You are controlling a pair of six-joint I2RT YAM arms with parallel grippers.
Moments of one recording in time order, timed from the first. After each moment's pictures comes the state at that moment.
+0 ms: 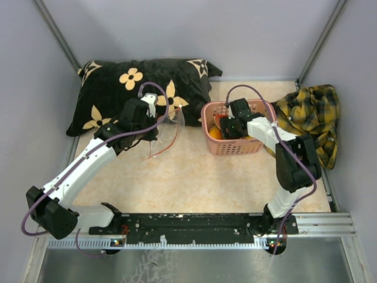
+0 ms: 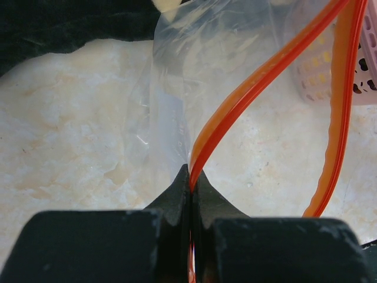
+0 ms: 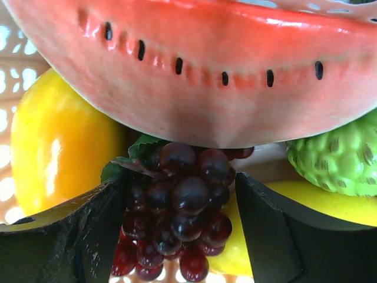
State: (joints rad) left arm -0.57 1.26 1.21 -0.64 -0.14 -0.26; right arm 0.34 1.70 1.16 -0.47 0.04 0.08
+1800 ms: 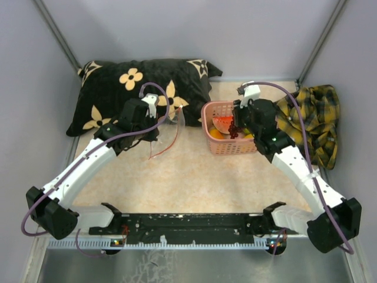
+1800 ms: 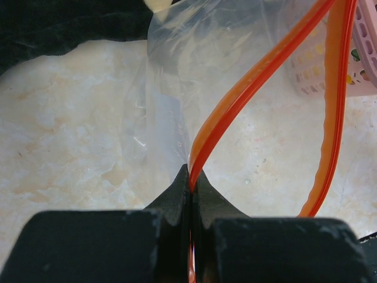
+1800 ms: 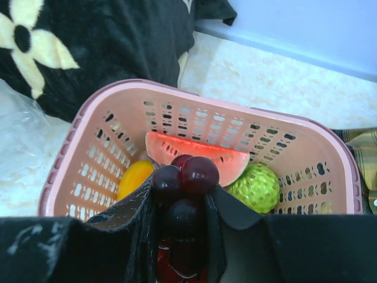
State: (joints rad) left arm -0.57 1.26 1.21 -0.64 -0.12 -0.24; right arm 0.41 1.12 1.00 -0.18 0.13 -0.02
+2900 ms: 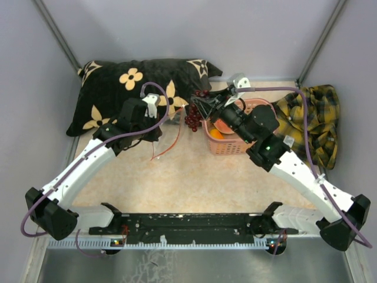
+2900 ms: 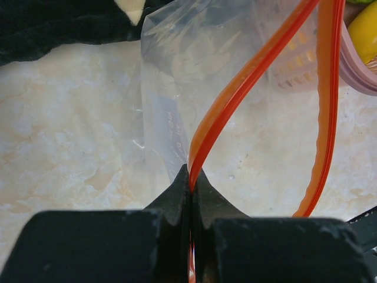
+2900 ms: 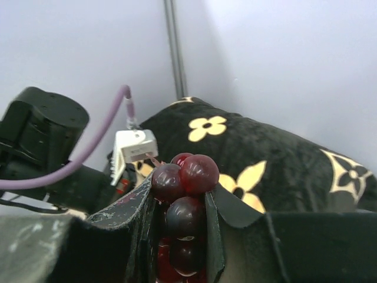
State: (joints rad) left arm -0.56 1.25 1.21 -0.63 -0.02 -0.24; right arm 0.74 1.07 1.10 0.25 -0.08 0.08
